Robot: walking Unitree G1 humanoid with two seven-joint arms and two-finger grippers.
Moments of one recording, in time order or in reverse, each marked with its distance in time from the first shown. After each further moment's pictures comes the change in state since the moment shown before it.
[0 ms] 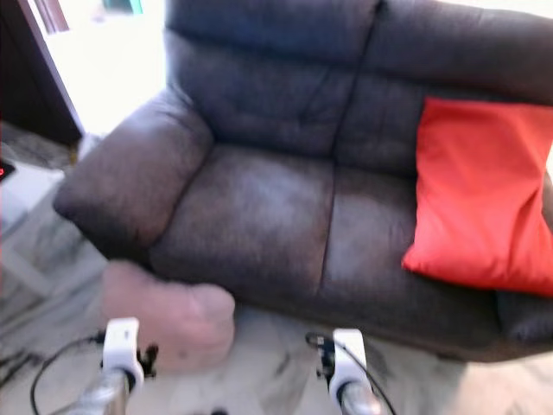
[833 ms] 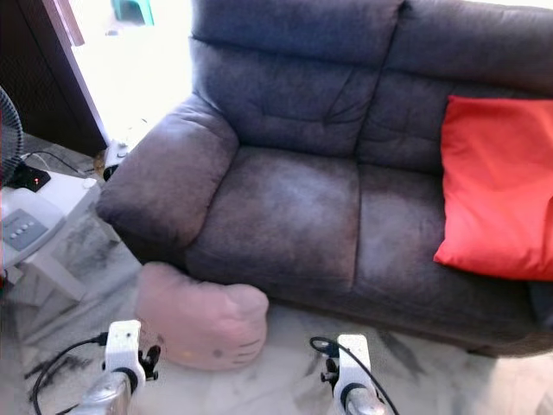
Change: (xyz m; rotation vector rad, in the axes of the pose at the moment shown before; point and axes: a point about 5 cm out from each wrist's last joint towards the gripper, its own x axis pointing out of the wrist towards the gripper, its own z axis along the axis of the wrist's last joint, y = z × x) left arm -0.001 -0.004 -0.004 -0.005 0.013 -0.011; right arm -0.002 -0.007 -0.009 0.008 0.033 -0.025
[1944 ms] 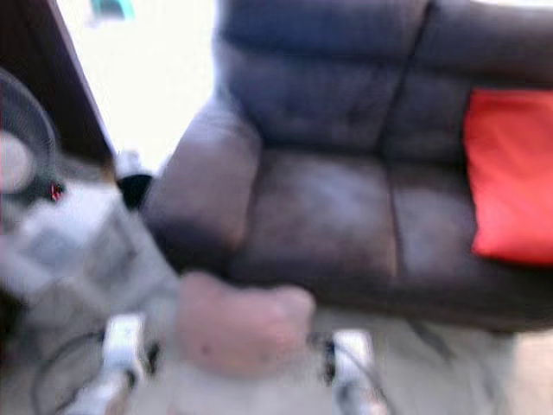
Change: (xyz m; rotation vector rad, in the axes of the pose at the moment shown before) left arm 0.003 0.004 0.012 0.013 -0.036 0.000; right arm 0.001 0.010 0.001 0.000 -0.002 0.024
